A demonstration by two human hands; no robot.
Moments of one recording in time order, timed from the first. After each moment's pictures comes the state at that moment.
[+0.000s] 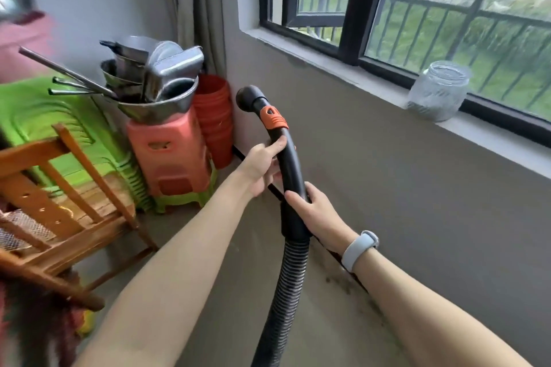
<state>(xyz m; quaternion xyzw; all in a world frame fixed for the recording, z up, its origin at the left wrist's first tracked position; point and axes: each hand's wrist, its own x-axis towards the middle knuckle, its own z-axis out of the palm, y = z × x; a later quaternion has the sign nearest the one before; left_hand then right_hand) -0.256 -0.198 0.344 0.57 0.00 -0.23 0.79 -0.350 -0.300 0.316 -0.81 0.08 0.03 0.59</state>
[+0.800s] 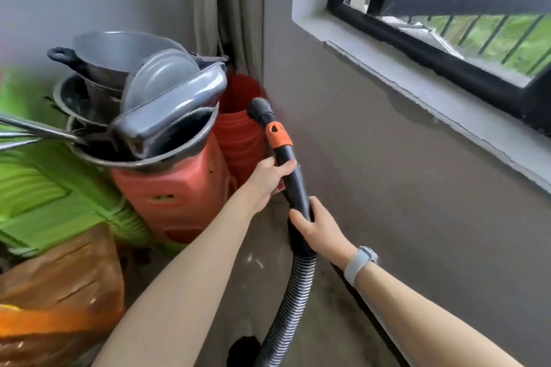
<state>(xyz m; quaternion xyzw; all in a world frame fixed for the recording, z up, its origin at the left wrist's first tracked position) 0.261 -0.151 0.232 0.67 0.09 -0.20 0.71 0.175 -0.271 0.212 -0.84 0.06 0.13 0.53</state>
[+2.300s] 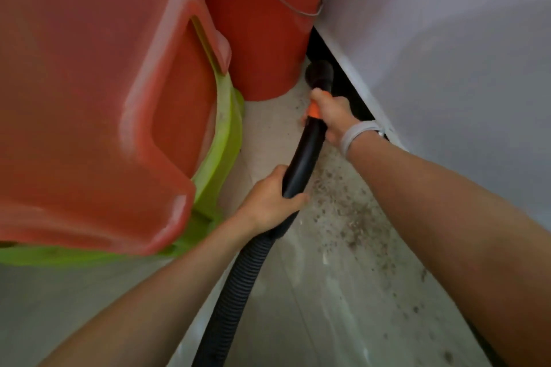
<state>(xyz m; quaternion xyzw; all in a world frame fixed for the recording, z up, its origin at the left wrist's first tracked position) 0.495 -0.060 -0.509 0.85 0.04 -0.25 0.47 0.638 -0.176 -0.509 -0.61 0.27 0.16 0.73</state>
